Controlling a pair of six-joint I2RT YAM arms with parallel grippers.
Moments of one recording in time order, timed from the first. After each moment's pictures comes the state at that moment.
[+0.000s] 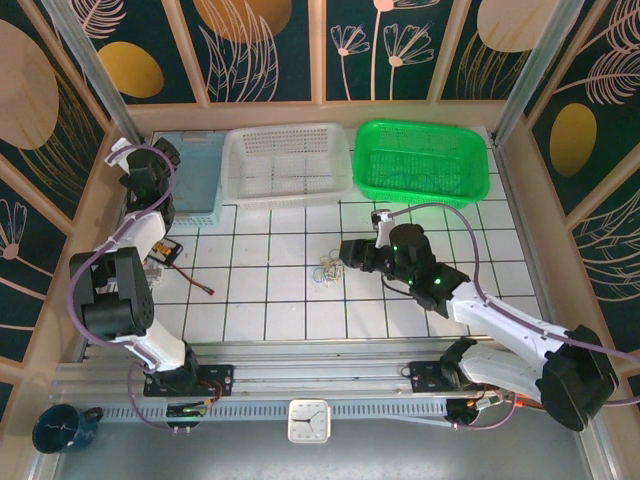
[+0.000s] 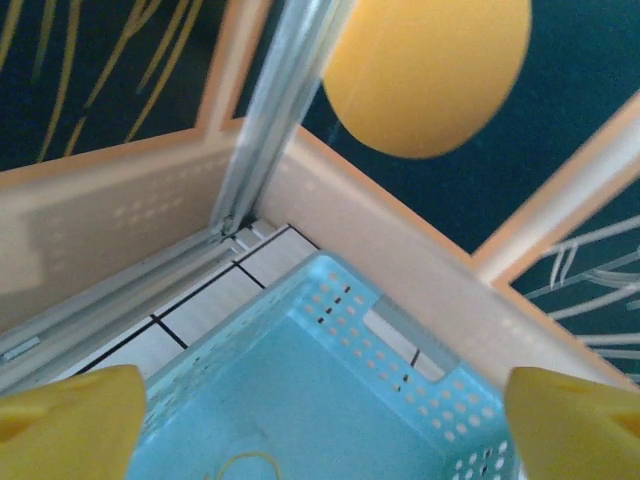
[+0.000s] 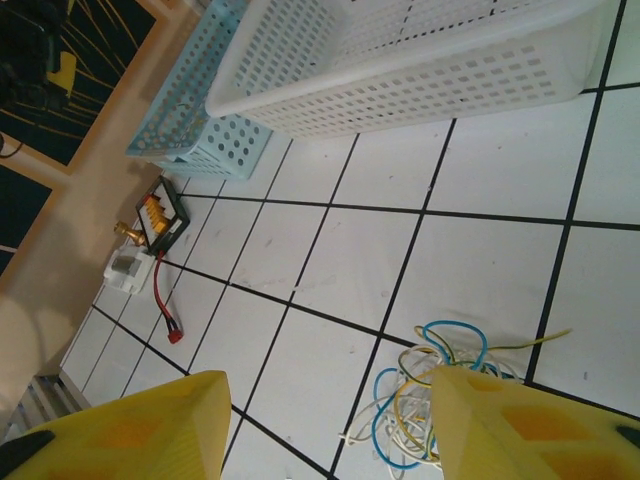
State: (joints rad) left arm 0.13 1.62 1.02 0.36 -0.28 -0.56; right arm 0.72 1.03 0.58 0.03 -0.14 0.62
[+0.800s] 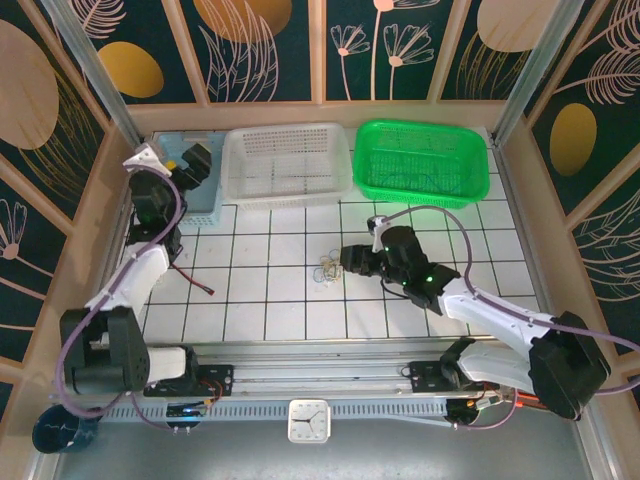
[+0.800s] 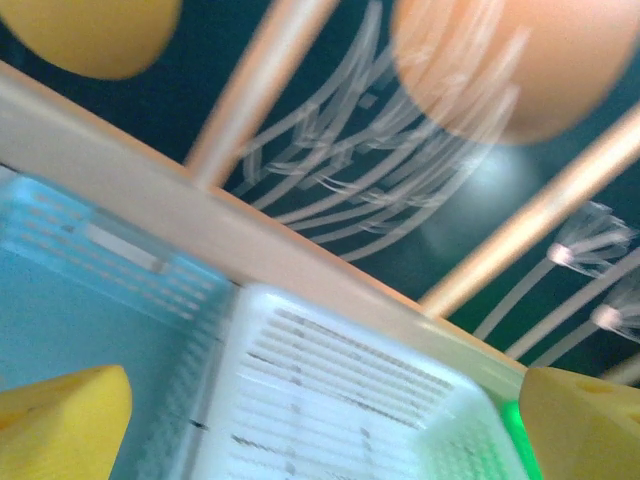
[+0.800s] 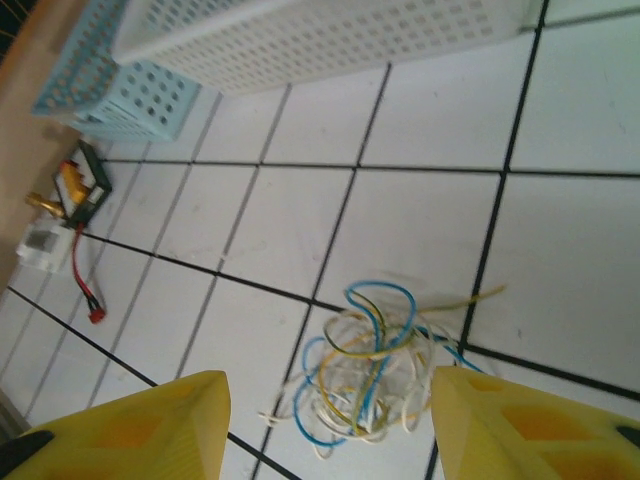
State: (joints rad) left arm 0.00 1.27 0.78 0.43 0.12 -0.65; right arm 0.72 1.12 0.55 0.01 -0.10 0.59
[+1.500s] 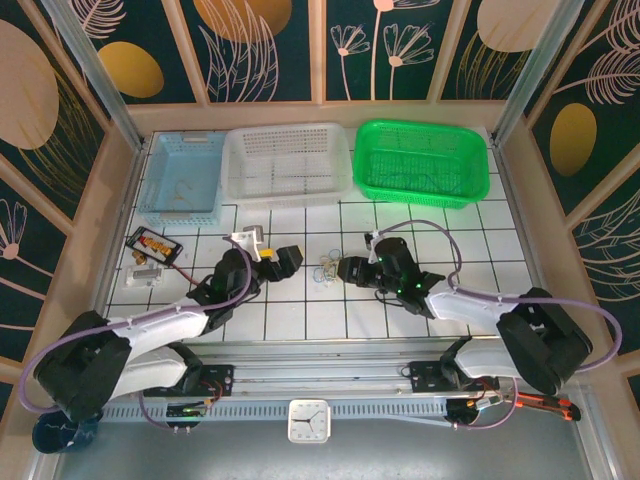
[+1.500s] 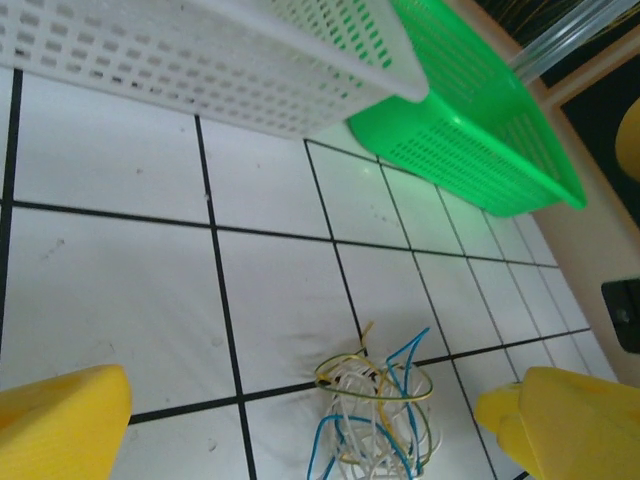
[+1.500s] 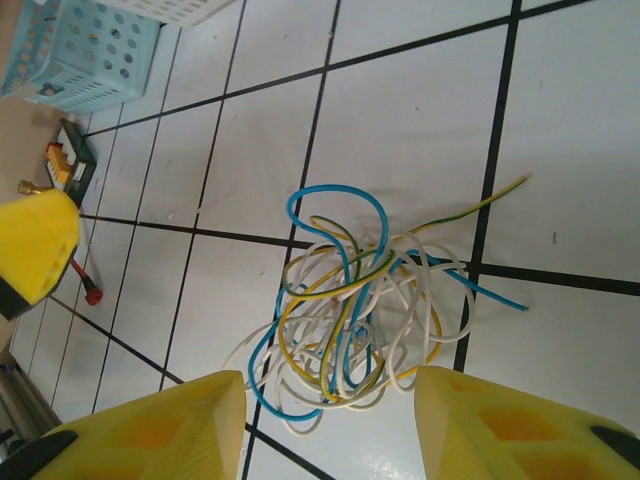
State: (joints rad) left arm -0.70 1.19 0.33 0.49 -0.05 -0.78; right arm 0.72 1.28 0.44 0.24 -0.19 0.77
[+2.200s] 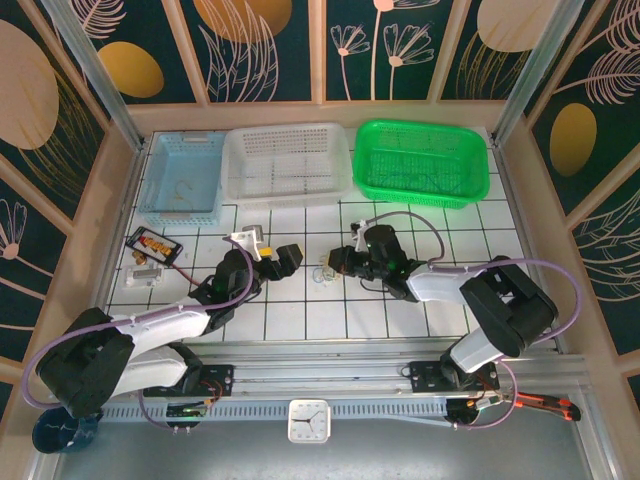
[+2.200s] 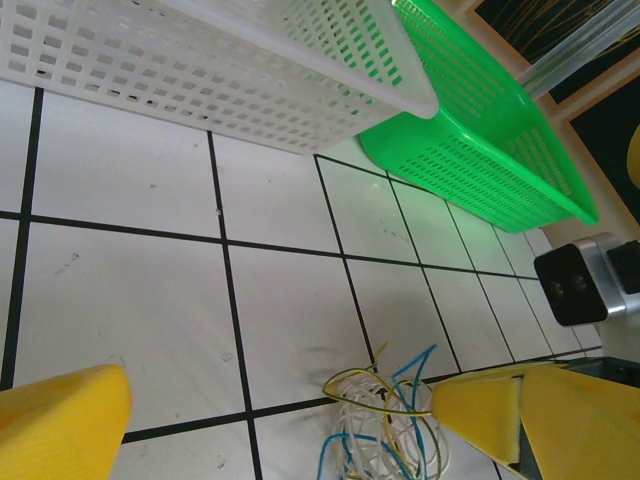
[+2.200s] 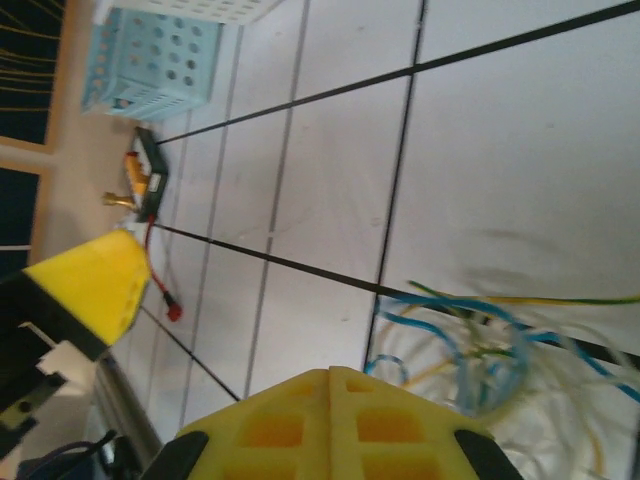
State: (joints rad) left arm -0.71 1.20 0.33 0.52 -0.09 -0.78; right arm 0.69 1.52 0.55 0.44 -0.37 0.88
